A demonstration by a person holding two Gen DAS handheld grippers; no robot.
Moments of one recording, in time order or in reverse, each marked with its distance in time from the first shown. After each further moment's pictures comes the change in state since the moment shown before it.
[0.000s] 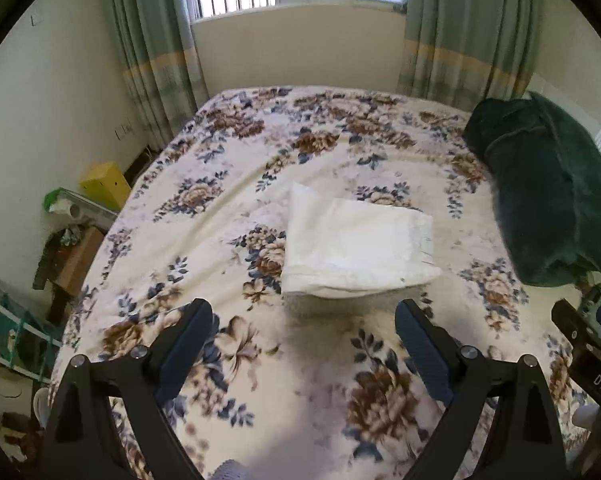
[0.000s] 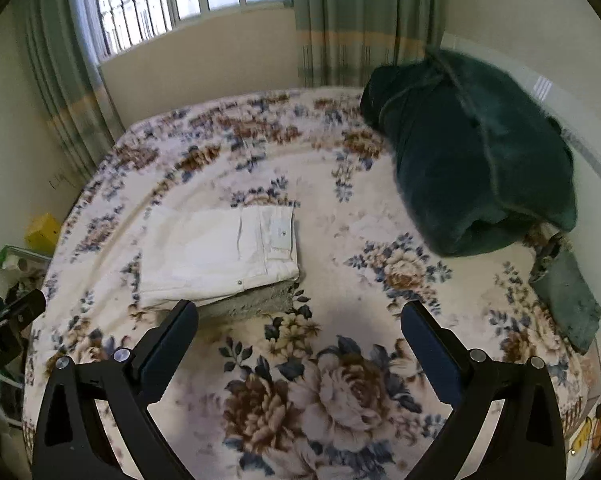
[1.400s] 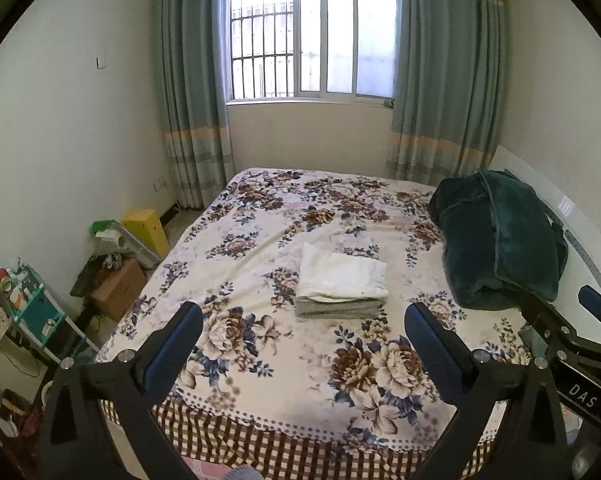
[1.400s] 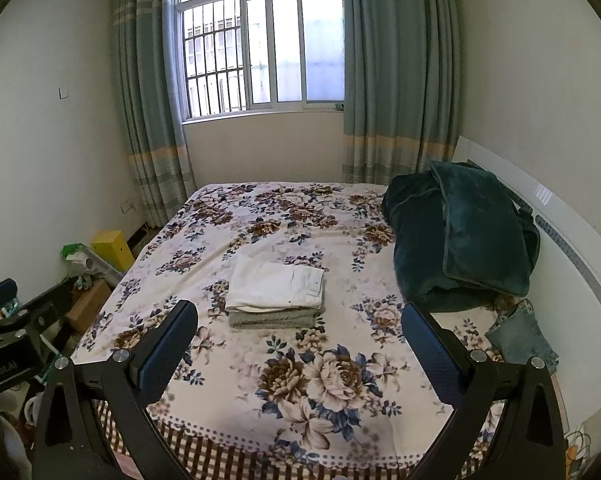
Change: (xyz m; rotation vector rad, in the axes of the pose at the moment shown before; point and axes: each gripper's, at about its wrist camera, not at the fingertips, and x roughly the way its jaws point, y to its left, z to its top) left arm -0.317 0.007 -0.107 -0.055 -0.277 0.010; right arm -0.431 -0.022 -0.087 -0.150 -0.275 0.130
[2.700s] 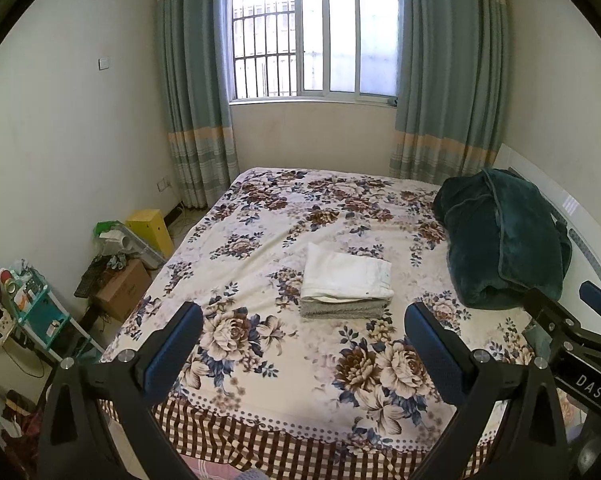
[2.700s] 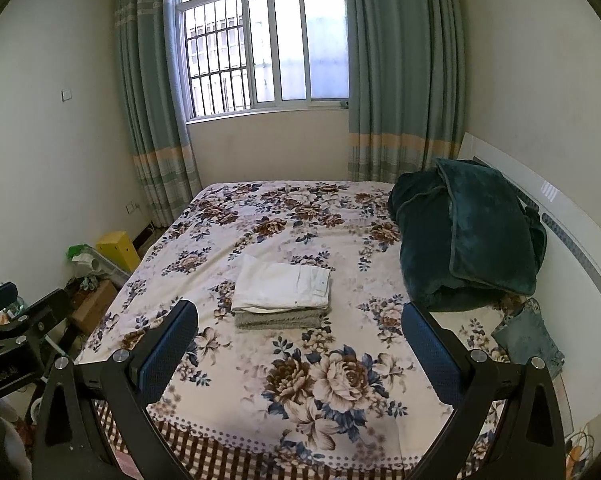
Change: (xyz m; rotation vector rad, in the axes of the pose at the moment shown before) left arm -0.005 0.003 0.003 -0.006 -0.002 0.020; right arm 0.014 -0.001 0.007 0.009 0.008 0.028
